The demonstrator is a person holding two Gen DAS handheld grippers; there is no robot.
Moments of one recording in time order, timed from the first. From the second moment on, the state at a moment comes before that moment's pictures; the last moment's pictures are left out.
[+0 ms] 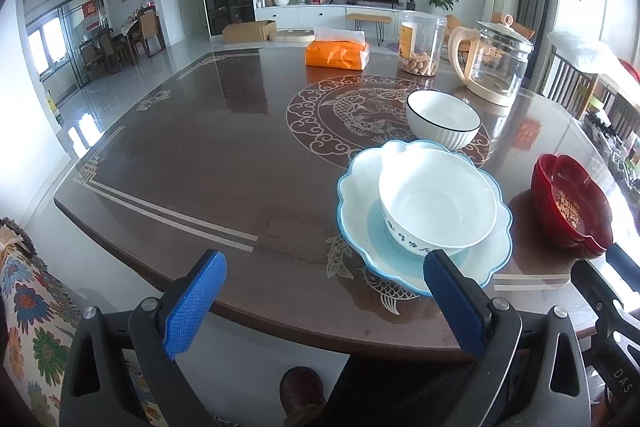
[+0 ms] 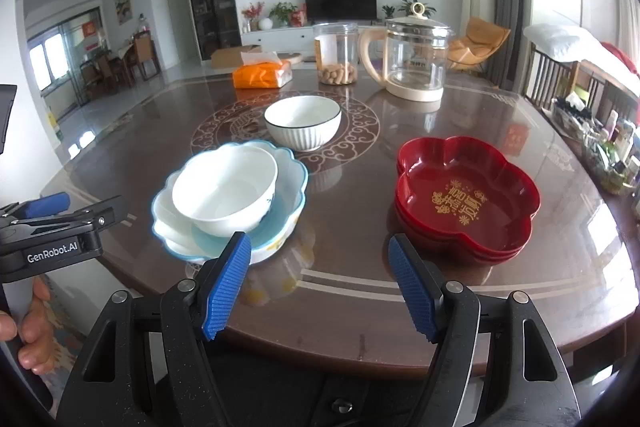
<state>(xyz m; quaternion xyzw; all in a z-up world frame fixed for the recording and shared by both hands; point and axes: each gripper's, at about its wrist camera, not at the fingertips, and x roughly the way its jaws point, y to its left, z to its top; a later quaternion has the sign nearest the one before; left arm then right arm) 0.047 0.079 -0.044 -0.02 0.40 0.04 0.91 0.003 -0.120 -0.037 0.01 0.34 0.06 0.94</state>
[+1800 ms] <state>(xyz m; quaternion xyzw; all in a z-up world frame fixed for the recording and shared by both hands) 0.152 0.118 -0.019 -0.06 0.44 -0.06 0.89 0.085 -0.146 -0.026 0.08 0.39 0.15 0.91</state>
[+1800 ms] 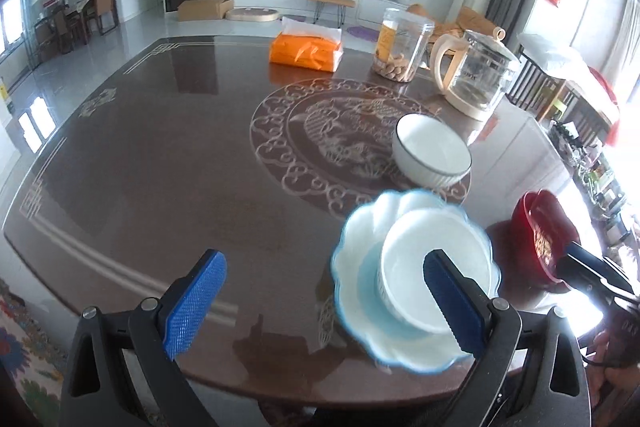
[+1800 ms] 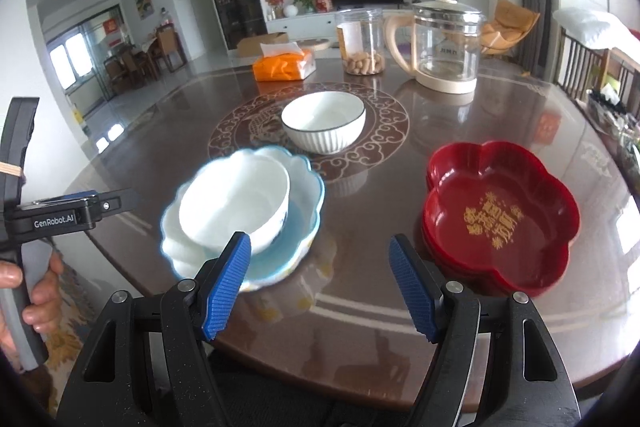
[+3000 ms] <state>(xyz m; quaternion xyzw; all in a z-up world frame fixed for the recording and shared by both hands) 0.320 0.020 -0.055 -0.08 0.59 -0.13 0.79 0.312 -0.155 -0.057 0.14 0.58 0.13 0.79</state>
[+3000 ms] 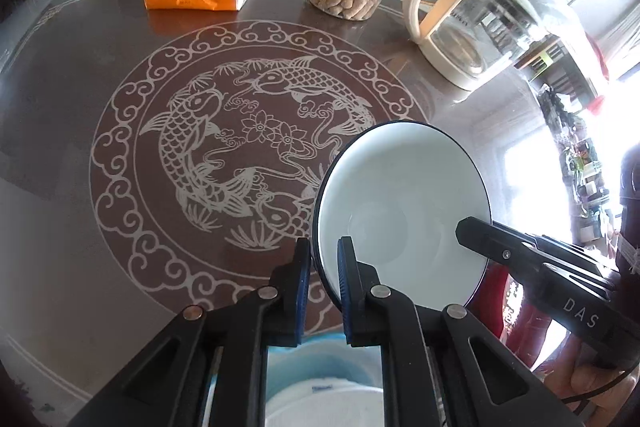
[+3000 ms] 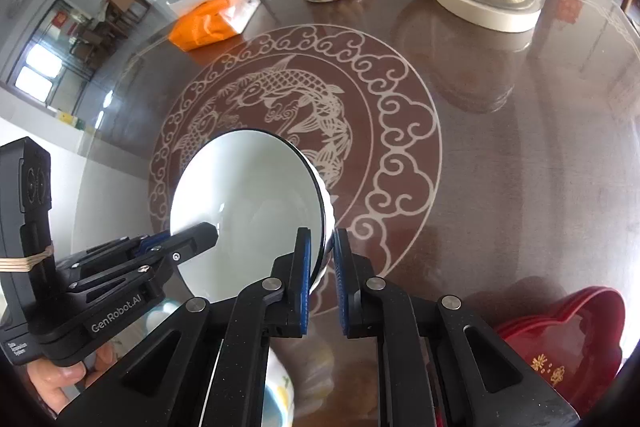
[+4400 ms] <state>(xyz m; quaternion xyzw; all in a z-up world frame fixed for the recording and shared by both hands) 0.159 0.047 -0.064 0.01 0.53 -0.09 0.84 0.169 -0.088 -0.056 0.06 0.57 0.16 0.80</state>
